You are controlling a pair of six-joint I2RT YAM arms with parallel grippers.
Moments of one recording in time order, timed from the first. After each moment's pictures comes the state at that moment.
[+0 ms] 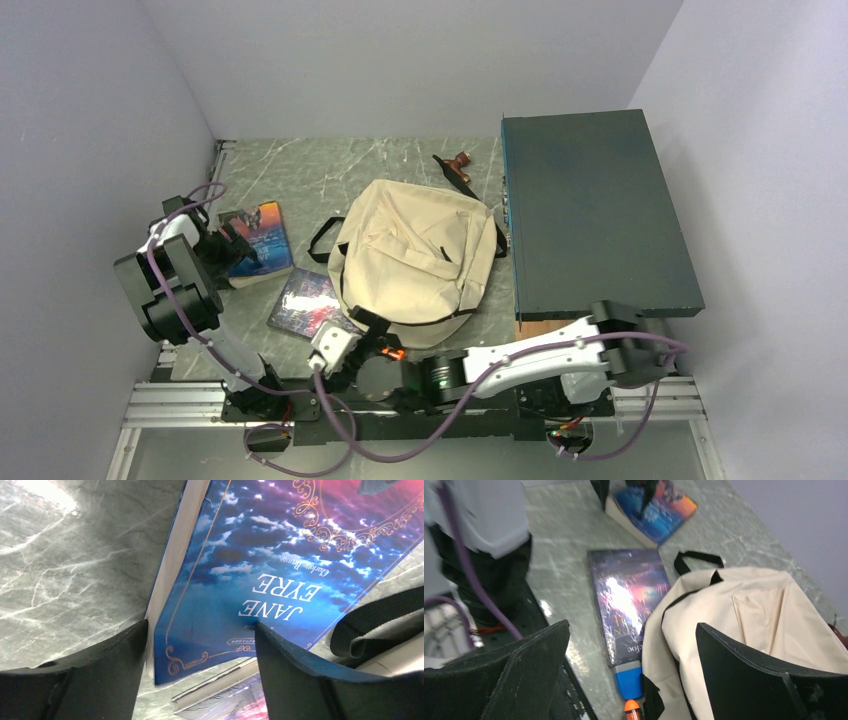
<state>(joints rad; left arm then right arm) 0.50 1.74 1.11 -0.70 0.20 -0.30 1.69 1.56 1.12 0.17 0.76 -0.12</state>
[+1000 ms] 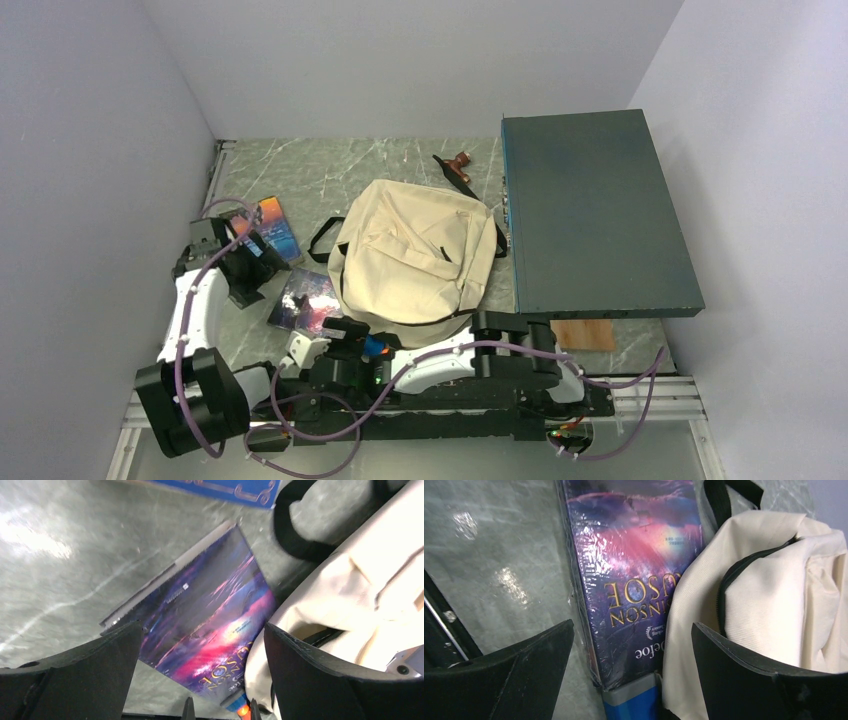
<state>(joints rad) 0.31 1.13 0.76 -0.70 0.23 -0.52 1.57 2.06 1.24 0.18 0.77 -0.16</state>
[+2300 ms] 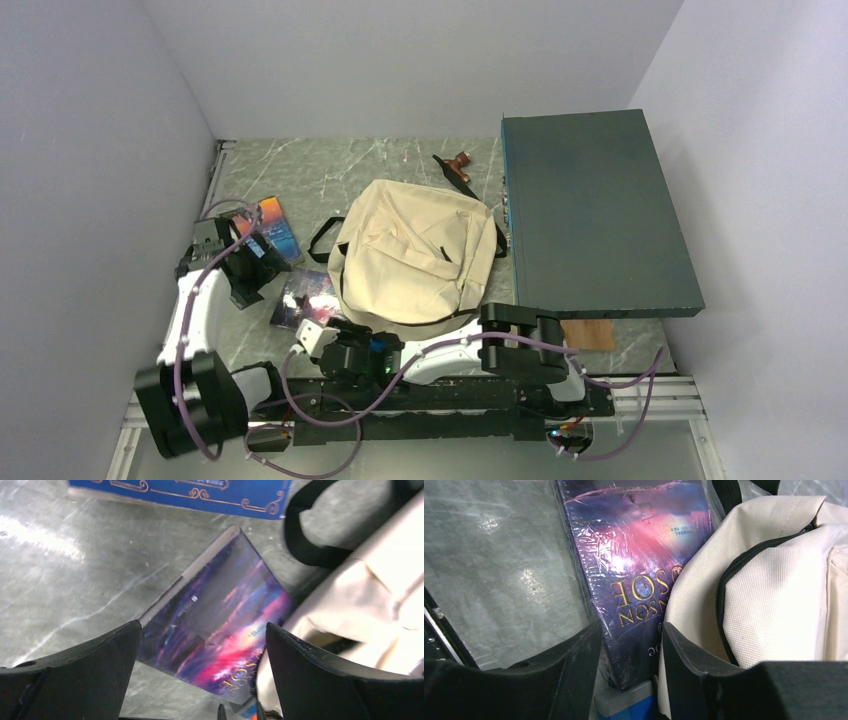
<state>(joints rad) 0.28 1.12 0.75 -0.70 0.20 -0.51 1.52 2.01 1.16 0.24 0.67 -0.12</state>
